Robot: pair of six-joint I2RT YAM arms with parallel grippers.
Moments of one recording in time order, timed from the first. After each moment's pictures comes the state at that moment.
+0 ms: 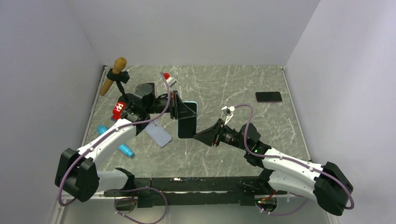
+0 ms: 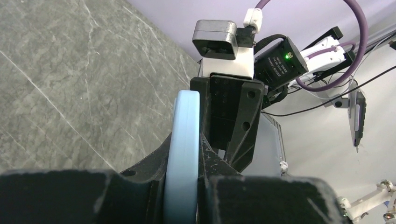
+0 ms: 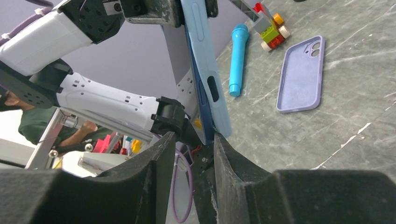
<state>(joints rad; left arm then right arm) -0.49 1.24 0.87 0.31 0.95 -0.67 0.84 0.95 0.37 0.63 -0.36 0.88</state>
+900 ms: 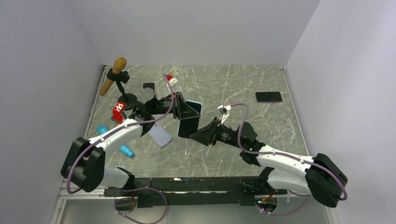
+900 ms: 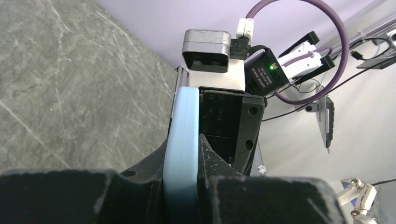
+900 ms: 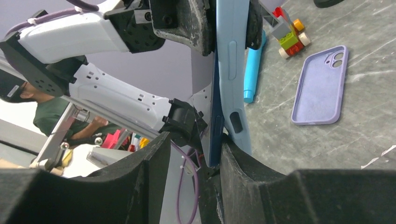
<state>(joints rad) -0.52 1.34 0.80 0.63 0.99 -0.87 0.85 1.07 0.38 0.81 -0.40 0.90</state>
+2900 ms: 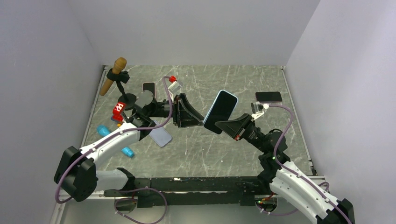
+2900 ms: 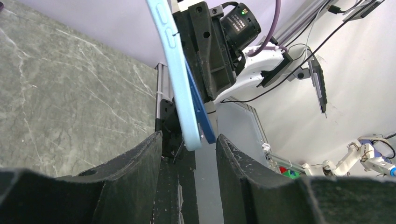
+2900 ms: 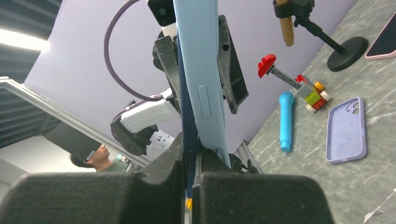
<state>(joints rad) -0.60 1.24 0.82 0.64 1.03 -0.80 0.59 0.58 0.31 0.63 -0.40 1.22</state>
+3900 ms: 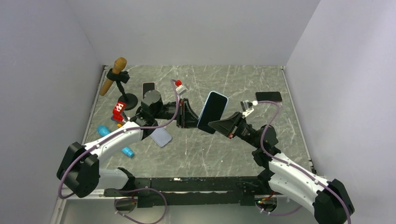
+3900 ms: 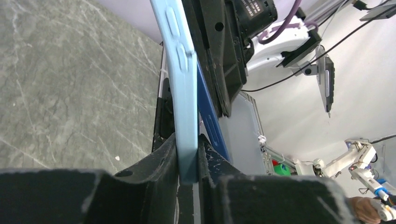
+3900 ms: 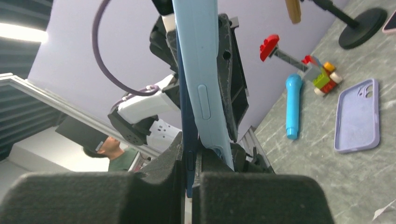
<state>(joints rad) -0.62 1.28 0.82 0.51 1.02 -0.76 0.60 0.78 0.29 0.85 -0.46 1.28</state>
